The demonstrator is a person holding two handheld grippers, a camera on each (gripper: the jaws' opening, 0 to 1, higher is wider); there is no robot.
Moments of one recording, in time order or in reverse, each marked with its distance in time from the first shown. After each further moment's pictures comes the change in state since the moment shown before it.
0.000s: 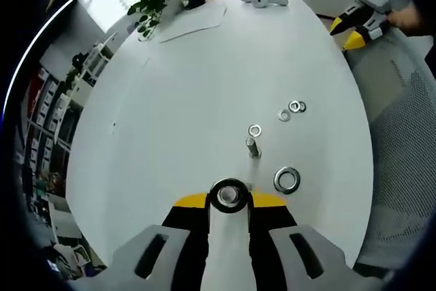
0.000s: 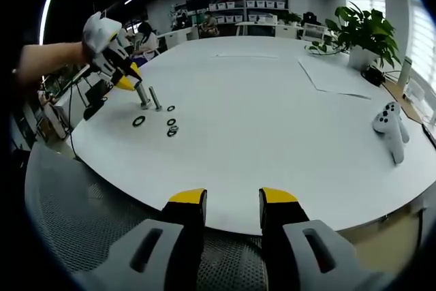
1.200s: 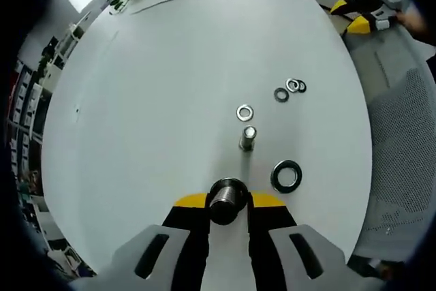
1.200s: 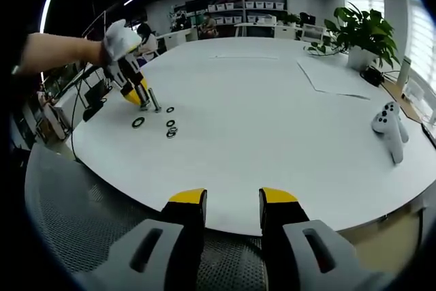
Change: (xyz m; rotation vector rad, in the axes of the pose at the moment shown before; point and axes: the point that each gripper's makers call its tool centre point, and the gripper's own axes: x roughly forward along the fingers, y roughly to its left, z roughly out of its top) left arm 0.046 -0.012 -0.017 0.007 0.154 -0.174; right arm -0.001 -0.001 0.001 0.004 -0.007 -0.005
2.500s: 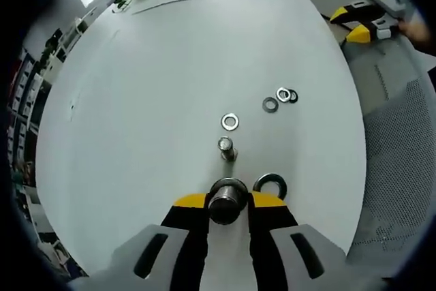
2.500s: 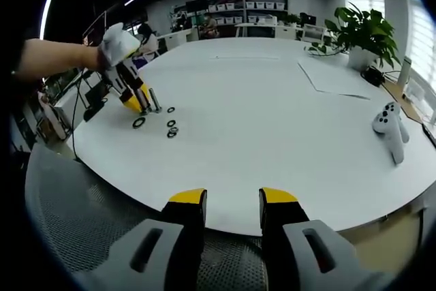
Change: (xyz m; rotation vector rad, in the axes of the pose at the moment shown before) left arm 0.002 -0.019 0.008 -0.053 -0.053 -0.014; right arm 0.001 0.001 0.000 -0.002 0.000 0.006
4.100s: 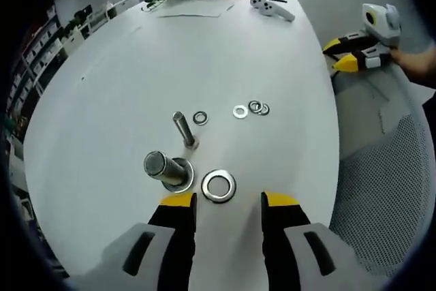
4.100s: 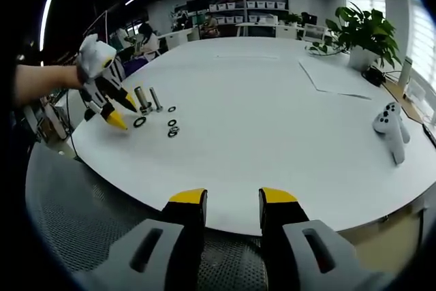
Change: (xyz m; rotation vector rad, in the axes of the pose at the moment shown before) left arm -0.005 -0.051 -0.006 -0.234 -0.179 -0.023; right arm 0.000 0.002 0.000 -0.002 0.002 0.004
